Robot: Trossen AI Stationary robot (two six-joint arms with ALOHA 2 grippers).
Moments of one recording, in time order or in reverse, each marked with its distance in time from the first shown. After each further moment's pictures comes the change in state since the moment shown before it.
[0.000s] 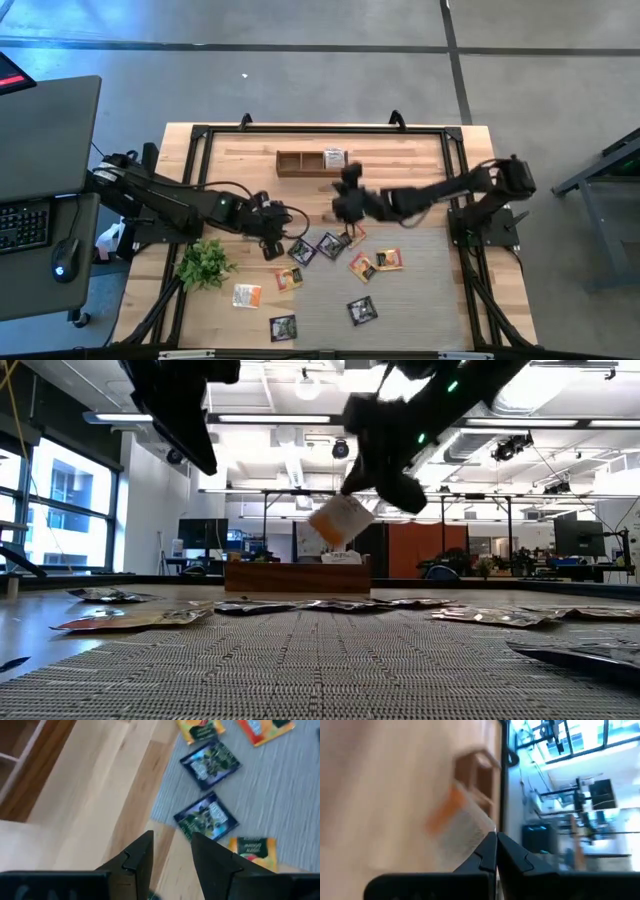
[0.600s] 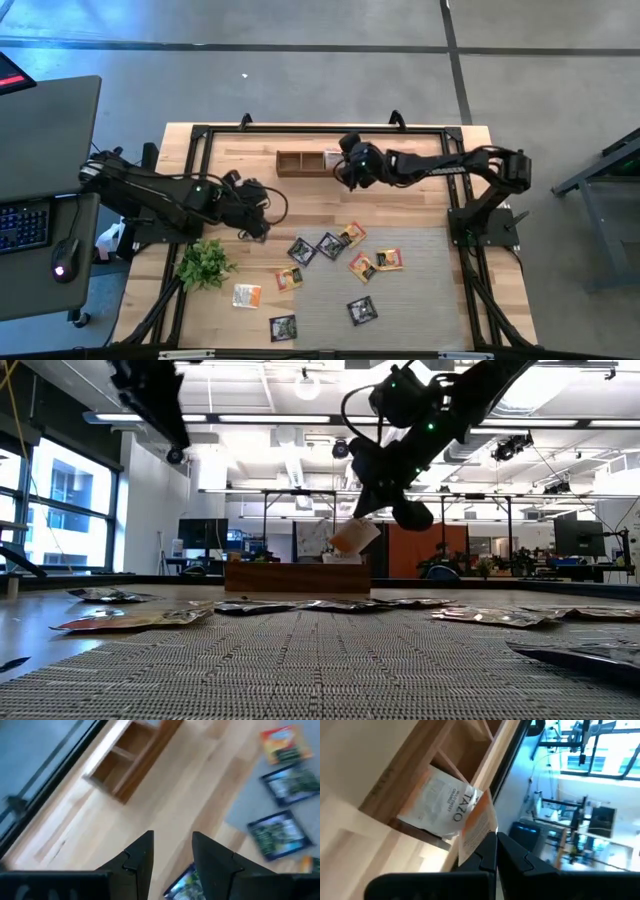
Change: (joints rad) left arm 0.000 -0.145 0.049 -0.345 -0.282 -0.195; right arm -0.298 0.001 0.000 -0.013 -0.235 -0.480
